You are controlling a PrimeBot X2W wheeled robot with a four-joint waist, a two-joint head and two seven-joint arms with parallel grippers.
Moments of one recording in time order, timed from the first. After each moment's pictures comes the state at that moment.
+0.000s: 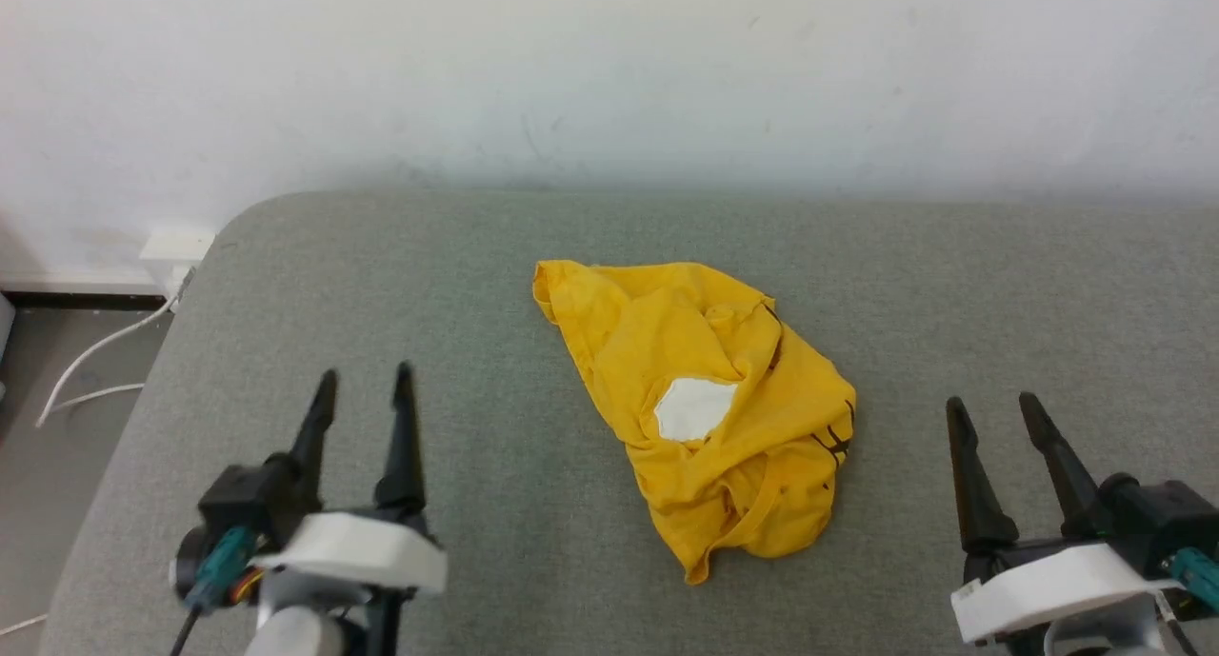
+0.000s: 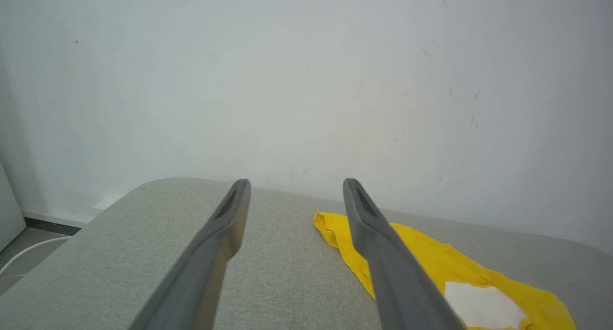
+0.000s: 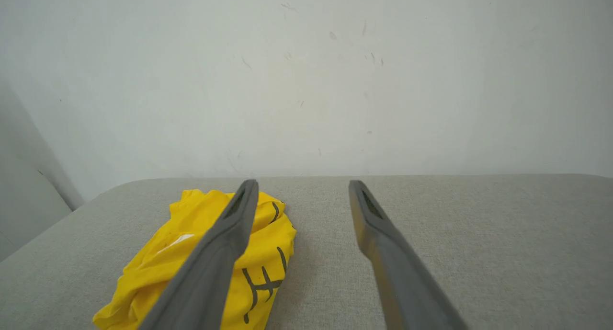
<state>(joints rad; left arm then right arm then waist) -0.11 0.18 -0.23 0.10 -0.42 0.13 -0.26 0.06 -0.05 -0.04 -0.01 0.20 0.13 -0.15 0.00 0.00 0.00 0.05</state>
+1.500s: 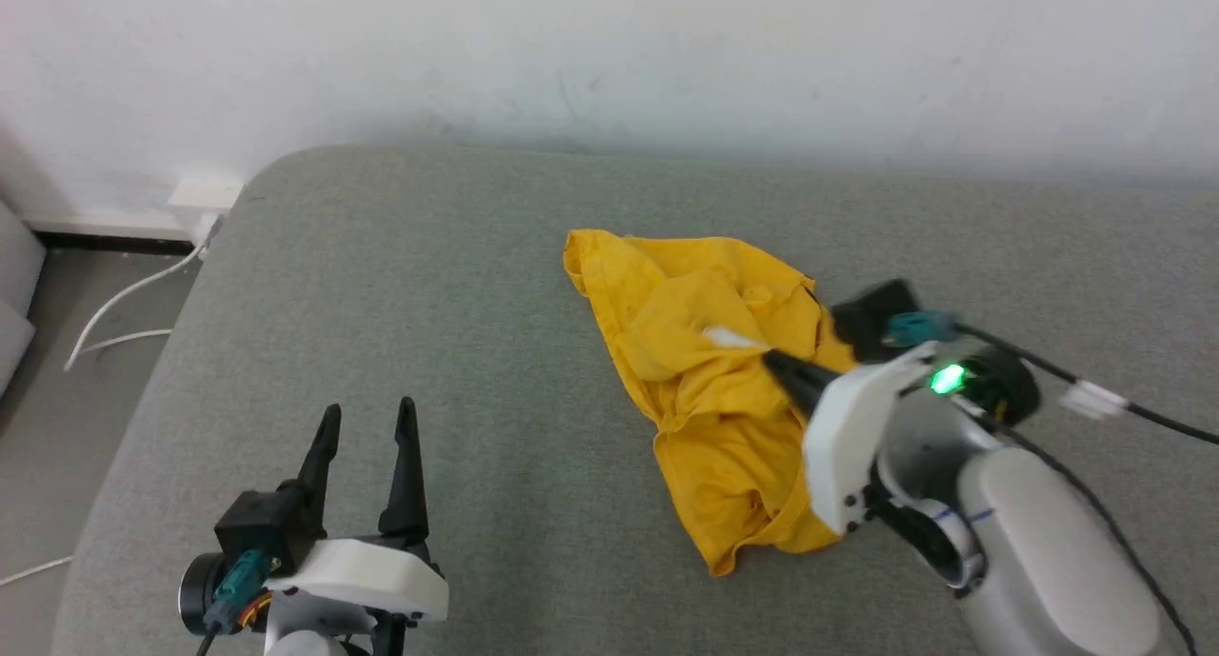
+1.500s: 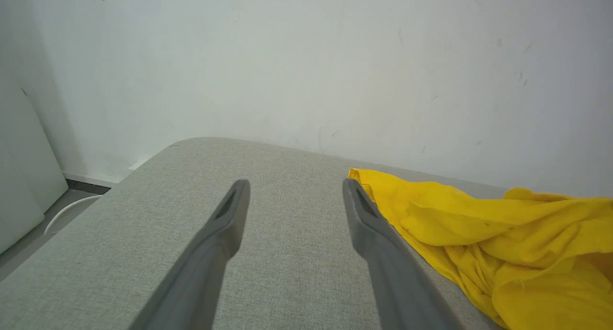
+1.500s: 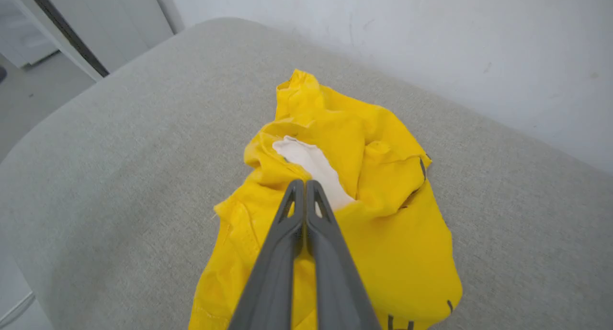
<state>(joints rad) -0.04 0.15 -0.15 0.15 -0.33 0.09 -0.26 -0.38 -0.16 0.41 0.22 0.32 0.13 0.48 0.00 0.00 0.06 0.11</state>
